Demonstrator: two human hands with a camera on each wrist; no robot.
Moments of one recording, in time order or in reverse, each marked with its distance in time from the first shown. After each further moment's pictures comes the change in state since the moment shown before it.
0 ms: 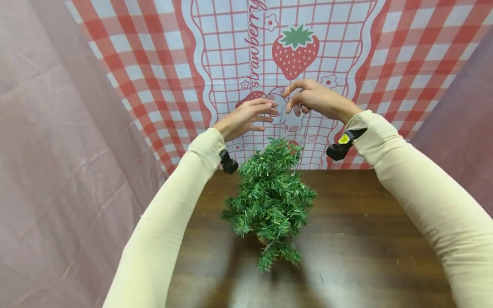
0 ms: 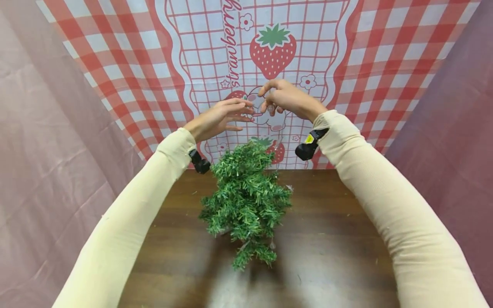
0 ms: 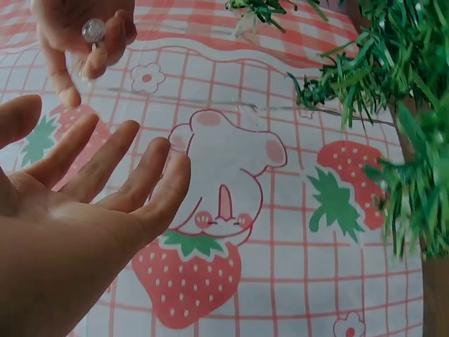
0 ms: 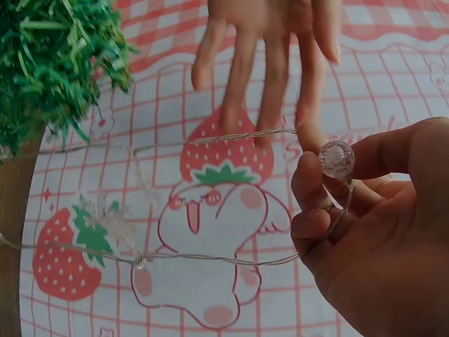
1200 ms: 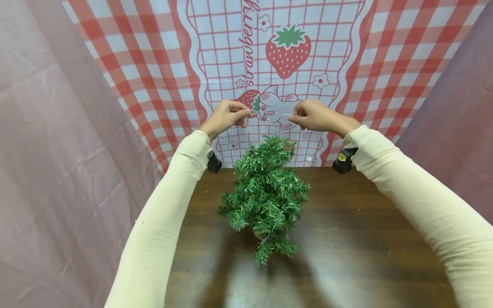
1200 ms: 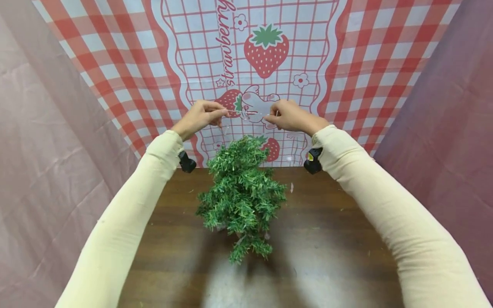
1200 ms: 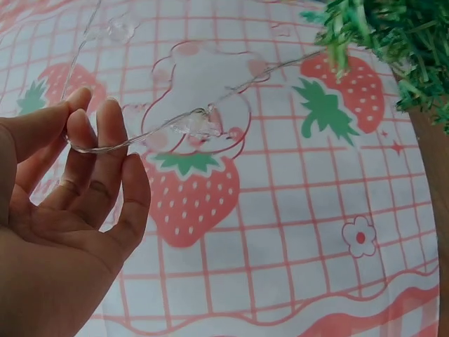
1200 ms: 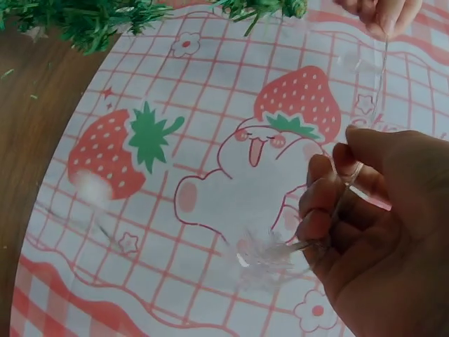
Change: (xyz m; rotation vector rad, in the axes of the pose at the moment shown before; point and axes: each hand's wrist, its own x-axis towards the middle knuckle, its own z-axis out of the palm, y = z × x) left_hand -0.038 0.004 -0.005 0.388 0.217 0.149; right_hand -0.026 0.038 0.017 -0.609 0.093 -0.152
